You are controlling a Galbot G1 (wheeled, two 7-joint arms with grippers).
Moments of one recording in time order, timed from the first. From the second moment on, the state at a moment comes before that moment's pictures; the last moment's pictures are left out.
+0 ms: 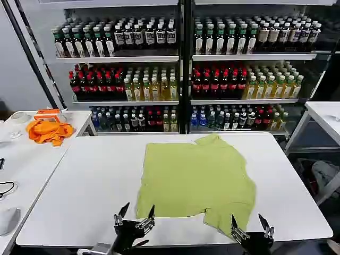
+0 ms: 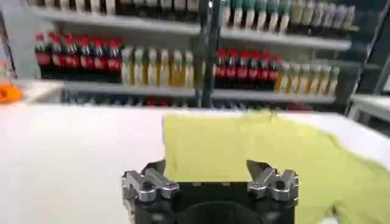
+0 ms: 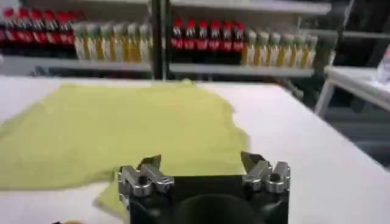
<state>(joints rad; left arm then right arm) 1.67 -1.36 -0.23 -2.27 -0.18 0.45 -0.21 -1.89 1.25 0.48 2.32 0.27 -0.38 0.32</state>
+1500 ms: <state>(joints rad) 1.56 -1.34 -0.18 -2.06 -0.25 0.43 -0.25 -1.89 1.27 0.41 2.26 0.30 -0.35 0.32</state>
